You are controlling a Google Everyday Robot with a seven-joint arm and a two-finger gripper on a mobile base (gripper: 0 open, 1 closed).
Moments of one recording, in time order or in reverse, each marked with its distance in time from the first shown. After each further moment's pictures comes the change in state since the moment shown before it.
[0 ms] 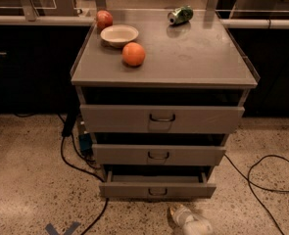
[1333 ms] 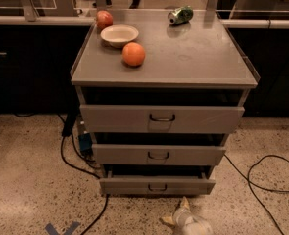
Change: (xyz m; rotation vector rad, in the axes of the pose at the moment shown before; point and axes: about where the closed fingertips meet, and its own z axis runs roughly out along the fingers) arm -0.001 0.001 -0.002 0.013 -0.022 -0.016
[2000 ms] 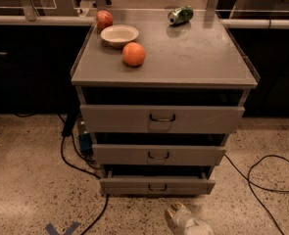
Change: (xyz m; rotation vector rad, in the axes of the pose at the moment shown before) arm -0.010 -0.001 -0.015 0.022 -0.042 -0.023
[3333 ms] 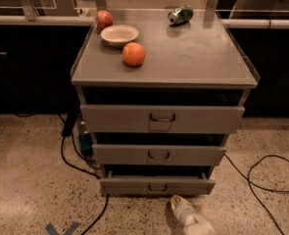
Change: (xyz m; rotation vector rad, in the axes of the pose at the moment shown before) arm -0.054 -0.030 -0.039 0.106 -0.059 -0.133
